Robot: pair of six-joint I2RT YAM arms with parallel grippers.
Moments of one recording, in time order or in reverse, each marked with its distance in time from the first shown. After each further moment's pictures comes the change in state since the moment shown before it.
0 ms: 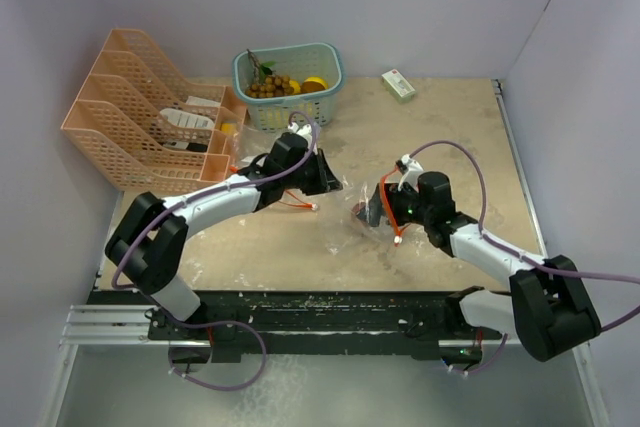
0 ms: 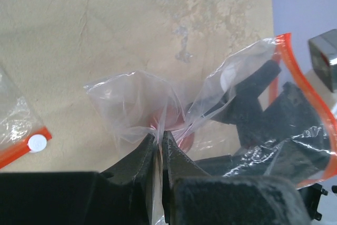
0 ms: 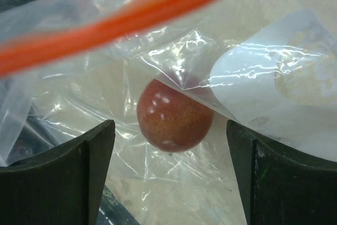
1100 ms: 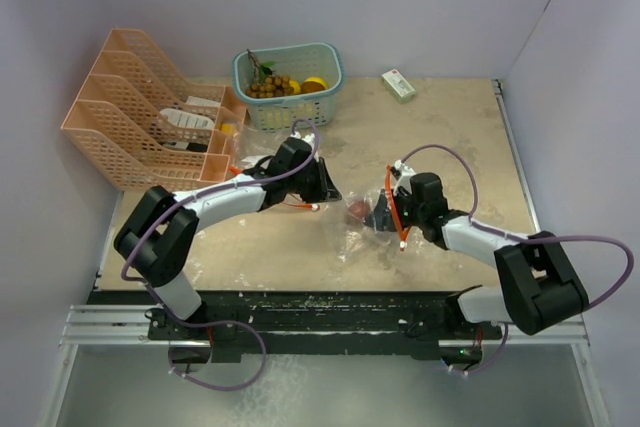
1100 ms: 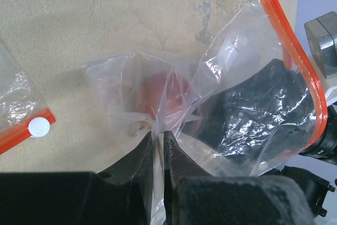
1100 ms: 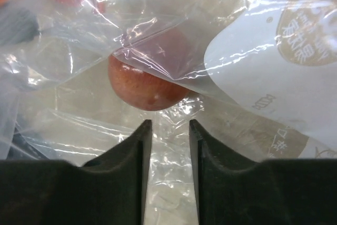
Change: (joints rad) left arm 0.000 0.065 -0.003 -0.064 0.034 -0.044; right arm 0.000 0.143 0.018 -0.029 0.011 -0.044
